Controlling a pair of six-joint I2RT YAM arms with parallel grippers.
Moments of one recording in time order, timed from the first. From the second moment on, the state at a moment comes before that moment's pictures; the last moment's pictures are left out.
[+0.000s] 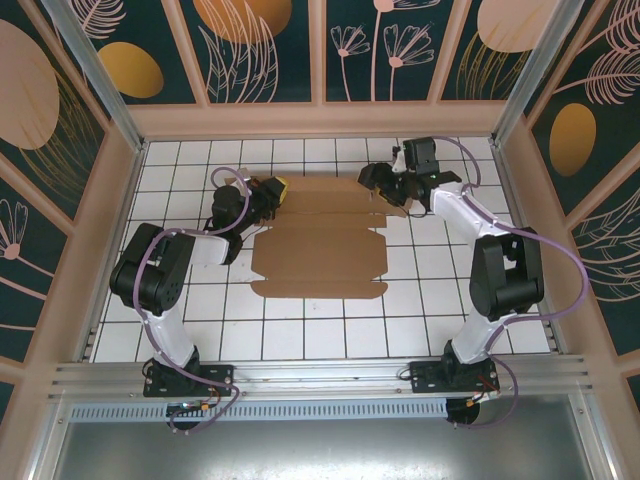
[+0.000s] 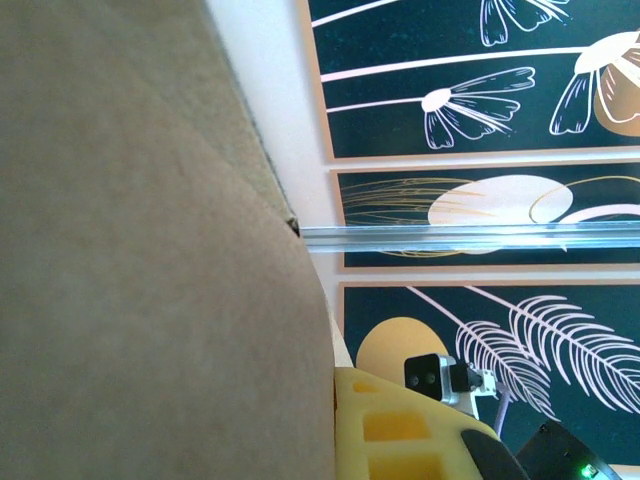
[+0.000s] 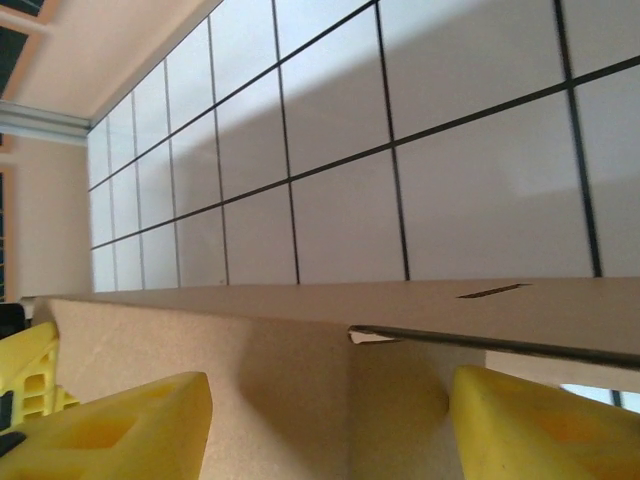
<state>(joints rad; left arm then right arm) -0.33 1.83 0.79 0.96 0.41 -1.48 0.27 1.72 1.28 -0.33 -0.47 0.70</state>
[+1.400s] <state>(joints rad) -0.31 1.88 0.90 0.85 0.46 -1.51 0.14 1.46 0.81 -0.14 -0.42 0.72</state>
